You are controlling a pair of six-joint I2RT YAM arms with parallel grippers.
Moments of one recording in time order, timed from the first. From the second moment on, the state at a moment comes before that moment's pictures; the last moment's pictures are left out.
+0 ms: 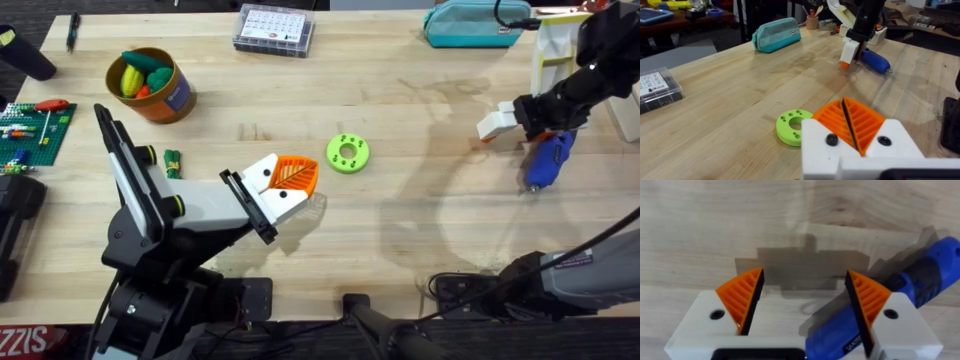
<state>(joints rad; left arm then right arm) -0.28 0.00 0.03 -0.09 0.66 -0.02 -0.34 1.74 1.15 -0.87 -0.03 -0.40</state>
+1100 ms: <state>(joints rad) -0.28 0.00 0.03 -0.10 0.66 -0.02 -0.52 1.71 1.48 -1.11 0.11 -0.03</state>
